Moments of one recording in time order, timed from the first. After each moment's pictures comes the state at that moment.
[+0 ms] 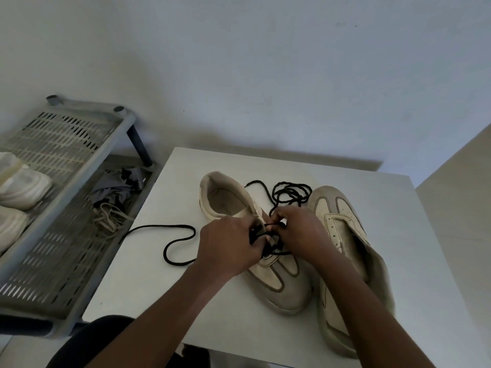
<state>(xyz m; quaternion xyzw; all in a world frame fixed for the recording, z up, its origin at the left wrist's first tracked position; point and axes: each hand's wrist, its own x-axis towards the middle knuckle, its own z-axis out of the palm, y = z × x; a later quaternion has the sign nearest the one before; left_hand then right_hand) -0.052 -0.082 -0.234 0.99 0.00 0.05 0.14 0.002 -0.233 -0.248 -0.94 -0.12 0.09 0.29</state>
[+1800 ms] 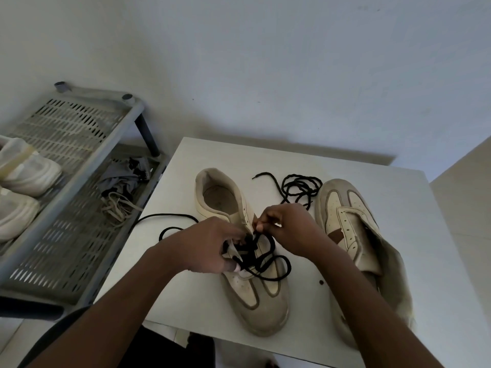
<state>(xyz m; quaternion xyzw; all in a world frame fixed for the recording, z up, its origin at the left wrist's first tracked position) -0.058 -0.007 -0.233 0.91 -0.18 -0.21 0.30 -0.002 -0.209 -0.249 -0.89 -0.24 0.16 0.36</state>
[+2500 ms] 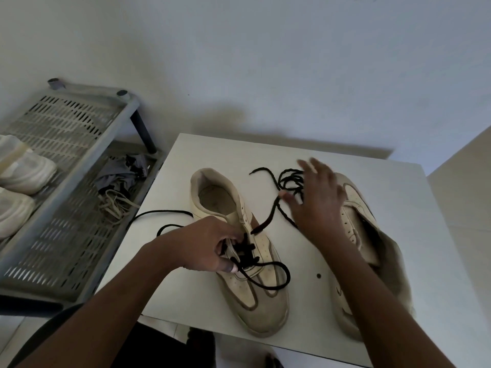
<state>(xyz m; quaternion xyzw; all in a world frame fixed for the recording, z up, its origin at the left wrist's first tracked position) -0.060 -0.009 -0.230 0.92 -0.16 -0.24 0.27 0.006 -0.229 -0.245 -0.96 -0.07 -0.06 0.27</state>
